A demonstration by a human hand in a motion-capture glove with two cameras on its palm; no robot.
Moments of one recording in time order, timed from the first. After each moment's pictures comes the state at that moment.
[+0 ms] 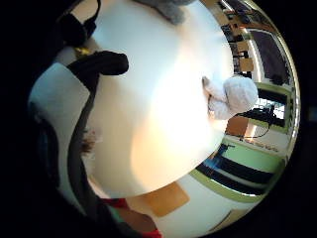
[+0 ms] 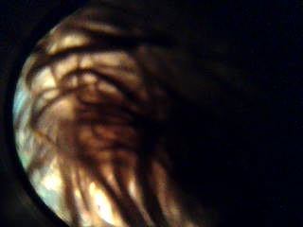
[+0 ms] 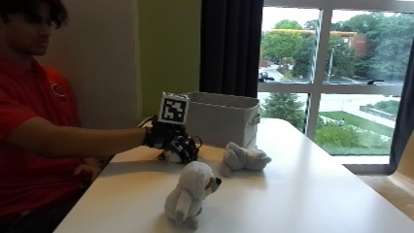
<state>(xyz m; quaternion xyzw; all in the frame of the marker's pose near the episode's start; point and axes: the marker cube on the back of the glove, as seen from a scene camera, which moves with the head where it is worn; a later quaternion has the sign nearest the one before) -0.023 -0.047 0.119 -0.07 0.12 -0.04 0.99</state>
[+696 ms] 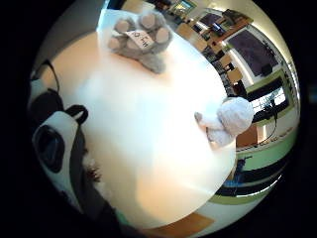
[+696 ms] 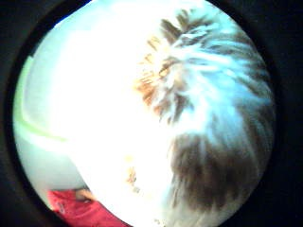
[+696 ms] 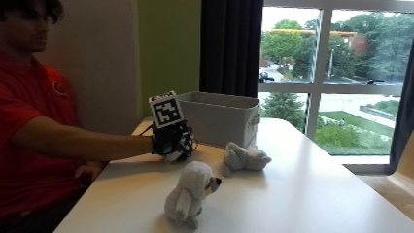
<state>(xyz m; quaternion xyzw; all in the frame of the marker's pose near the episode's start) -0.020 -0.069 0.115 0.16 0.08 -0.10 0.98</state>
